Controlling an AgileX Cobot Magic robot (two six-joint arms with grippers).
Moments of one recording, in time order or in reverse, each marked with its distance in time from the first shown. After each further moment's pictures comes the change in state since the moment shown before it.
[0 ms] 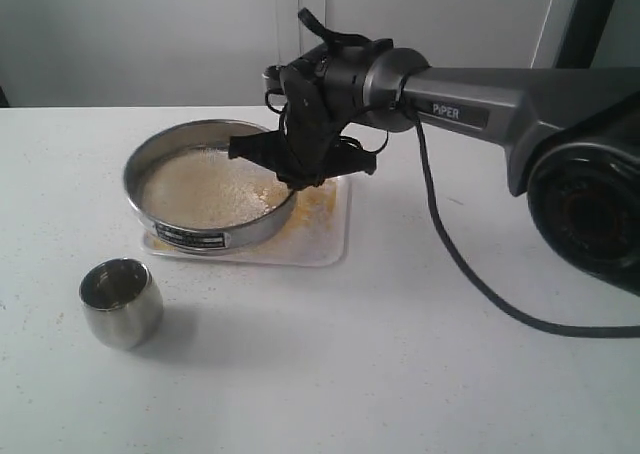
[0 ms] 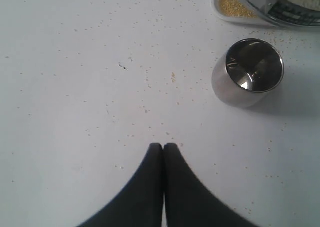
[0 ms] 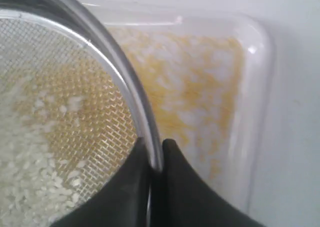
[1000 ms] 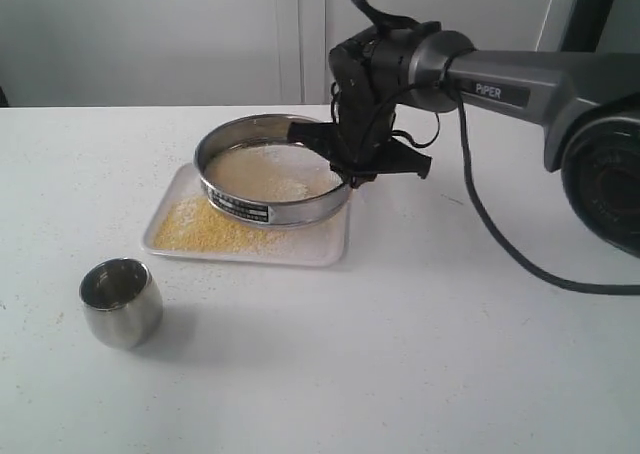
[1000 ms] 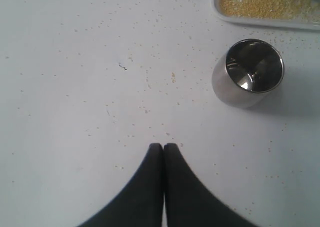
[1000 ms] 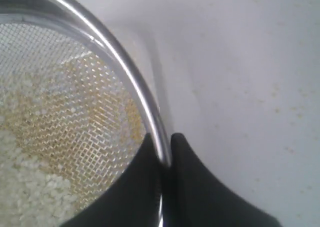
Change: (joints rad) left arm 0.000 0.000 0.000 0.000 0.000 0.000; right arm -0.085 -0.009 0.002 0.009 0.104 0.134
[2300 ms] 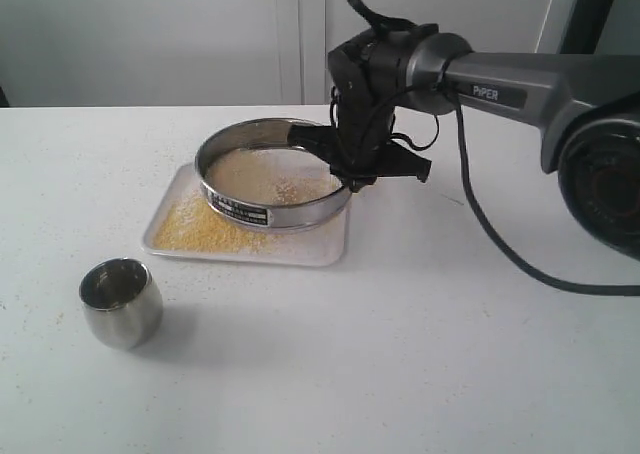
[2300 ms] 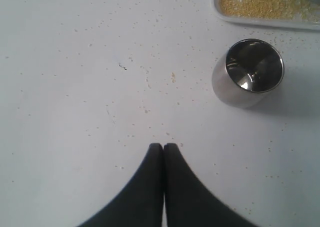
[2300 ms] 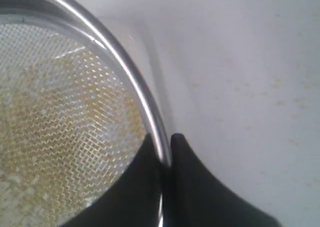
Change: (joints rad) left arm 0.000 0.000 0.000 0.000 0.000 0.000; right arm 0.002 0.004 -0.002 0.020 0.008 -0.003
